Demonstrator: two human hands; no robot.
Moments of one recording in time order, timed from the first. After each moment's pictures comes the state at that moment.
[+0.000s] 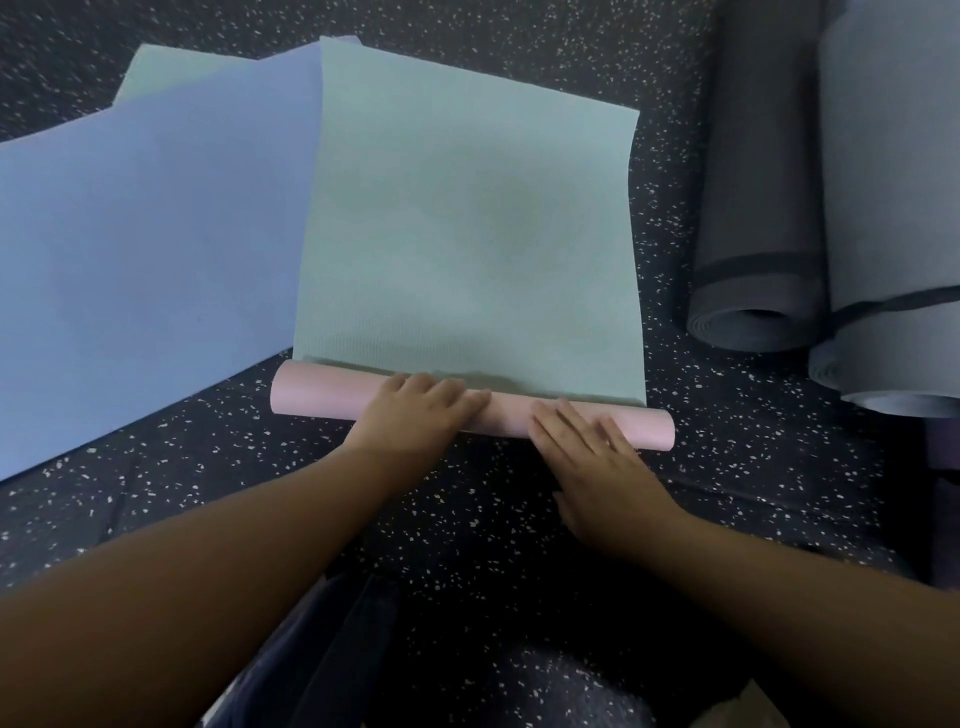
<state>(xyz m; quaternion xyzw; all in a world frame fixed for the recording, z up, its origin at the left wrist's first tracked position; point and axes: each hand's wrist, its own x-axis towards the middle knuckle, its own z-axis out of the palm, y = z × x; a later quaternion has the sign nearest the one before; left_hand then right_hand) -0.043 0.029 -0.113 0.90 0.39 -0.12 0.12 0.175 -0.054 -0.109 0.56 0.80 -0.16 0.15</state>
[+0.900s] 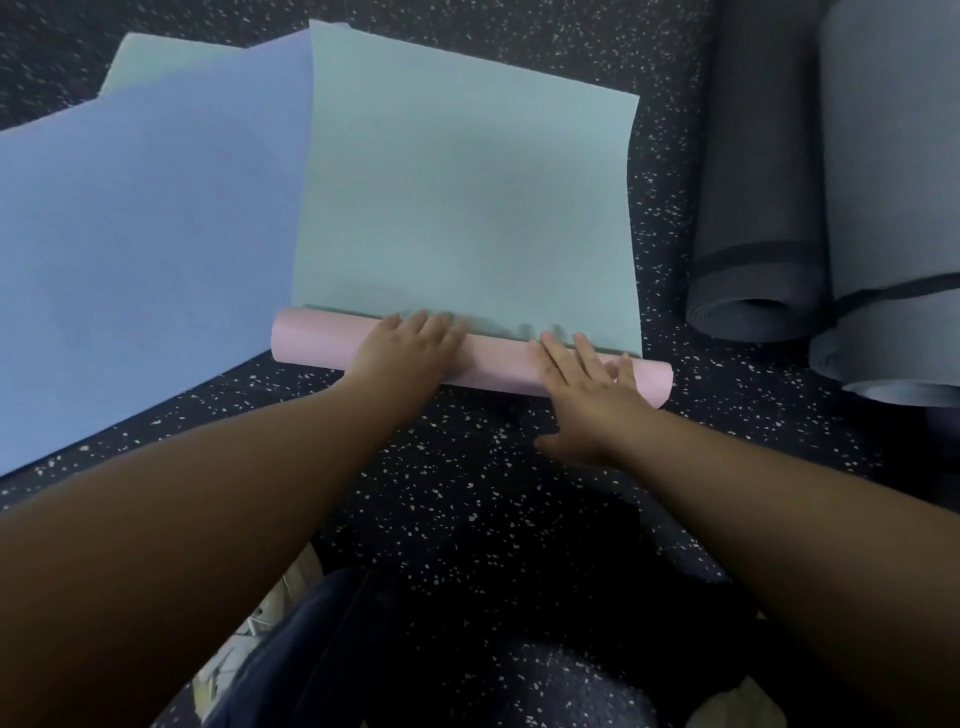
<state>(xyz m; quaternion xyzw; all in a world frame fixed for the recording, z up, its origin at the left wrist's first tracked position) -0.035 0.074 -0.113 0.89 0.41 -0.19 0.00 0.167 0.016 -0.093 0.61 0.69 -0.28 0.26</state>
